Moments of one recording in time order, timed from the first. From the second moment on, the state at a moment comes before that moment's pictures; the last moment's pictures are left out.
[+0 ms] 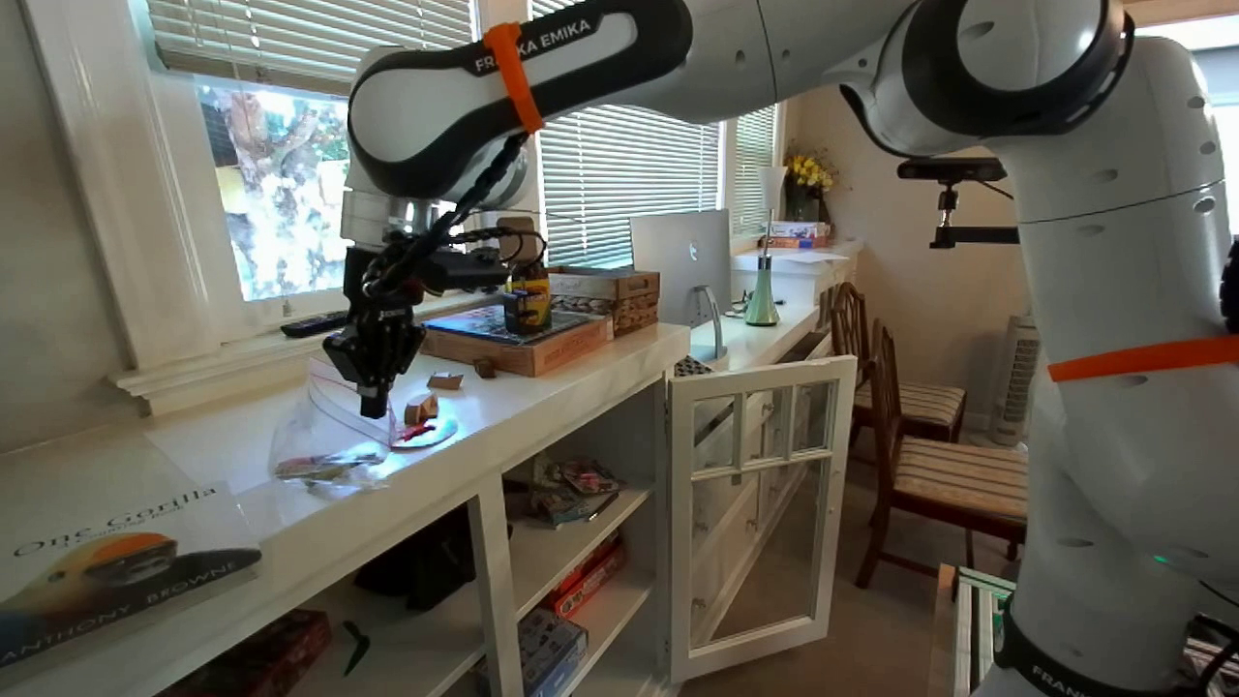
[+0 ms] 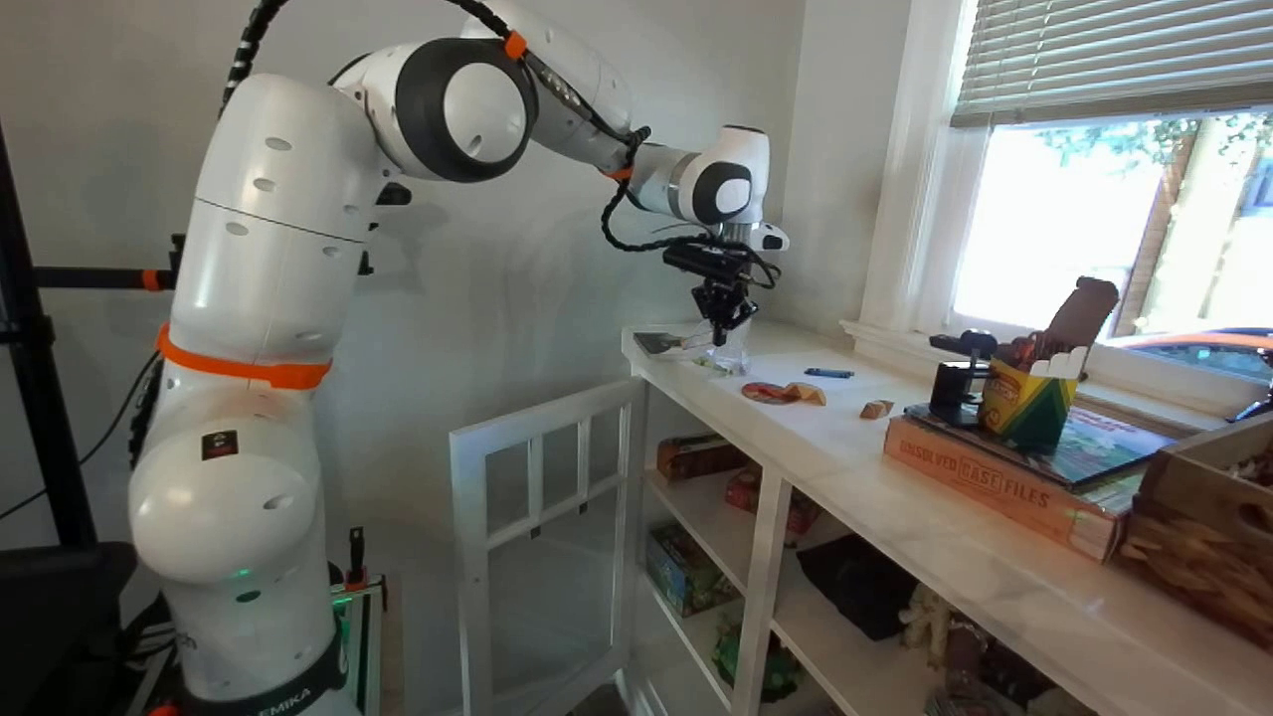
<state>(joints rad) 0.19 0.27 0.18 -1.60 0.08 2.06 -0.06</state>
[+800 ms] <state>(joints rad) 0.17 0.15 0.17 -1.74 0.11 1.84 -0.10</state>
